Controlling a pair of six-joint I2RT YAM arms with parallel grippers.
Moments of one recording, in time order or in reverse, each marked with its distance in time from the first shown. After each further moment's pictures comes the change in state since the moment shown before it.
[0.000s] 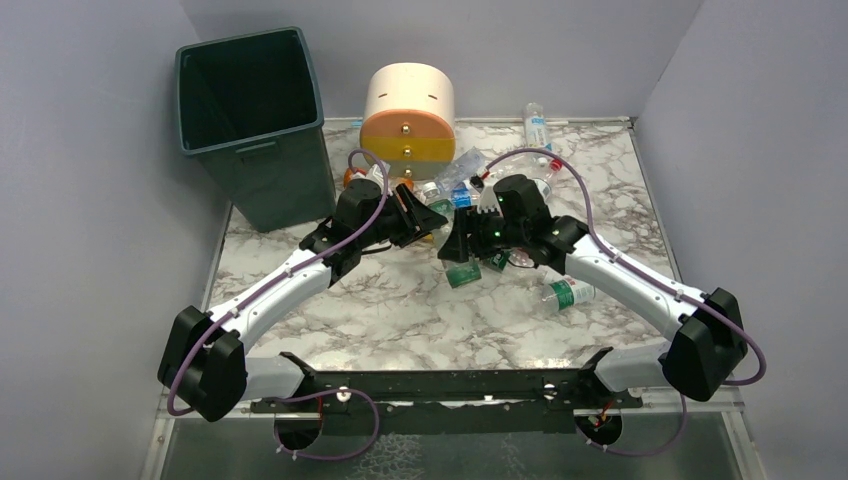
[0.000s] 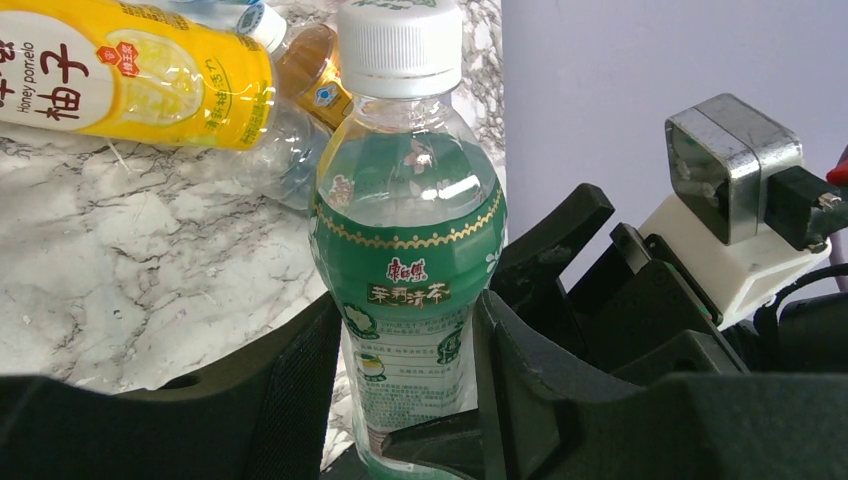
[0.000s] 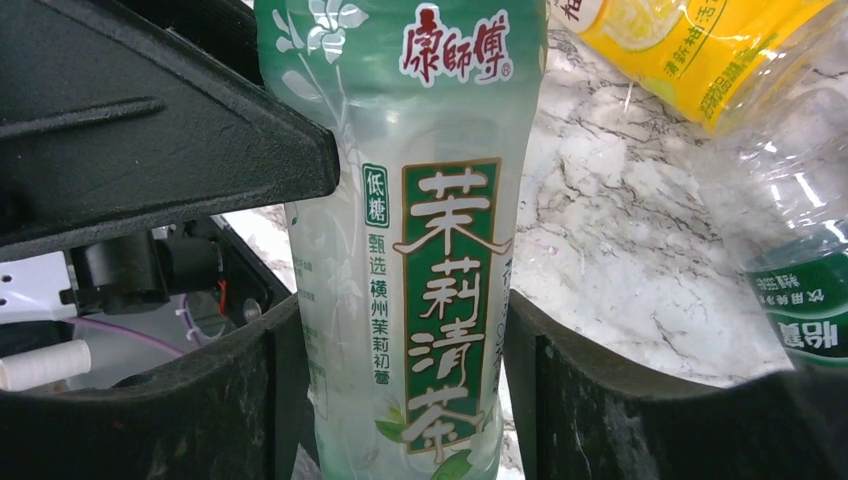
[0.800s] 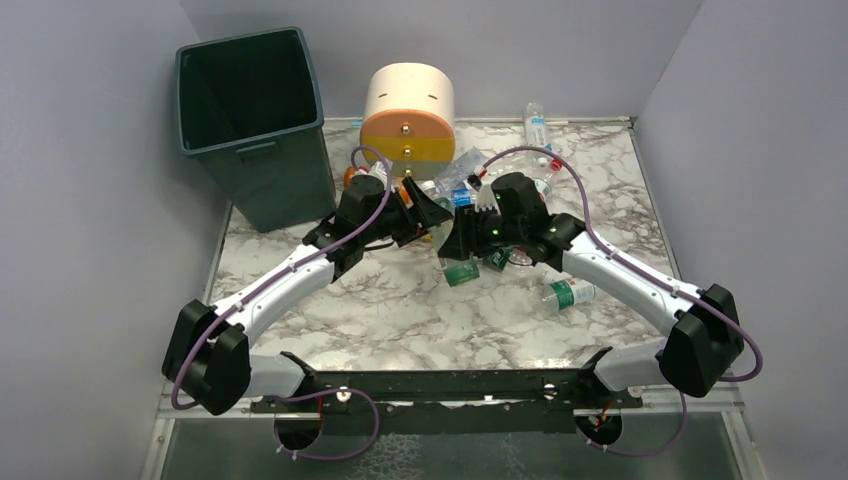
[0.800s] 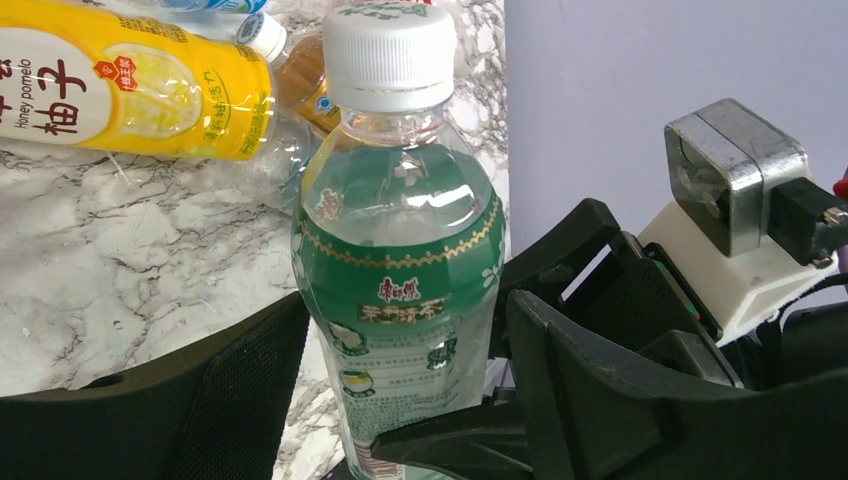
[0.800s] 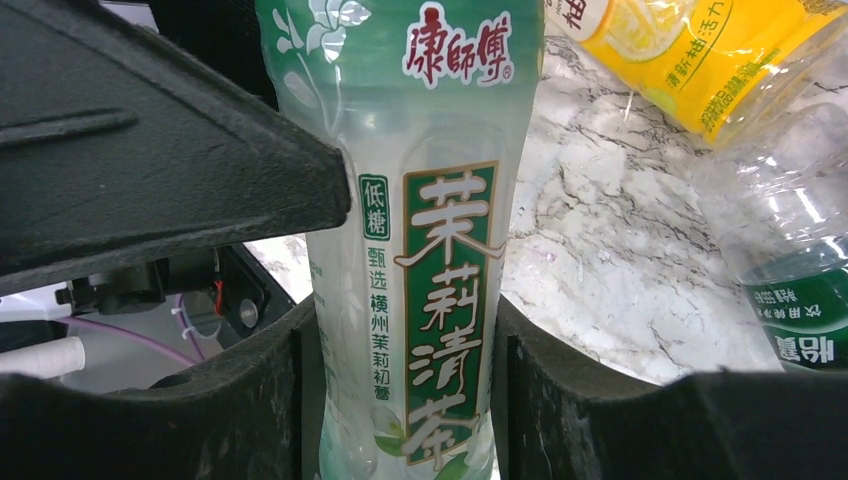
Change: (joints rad) left arm 0.002 0.028 0.031 -0.008 0.000 -0.002; right arm -0.001 0.023 0.018 0.000 -0.008 -0.017
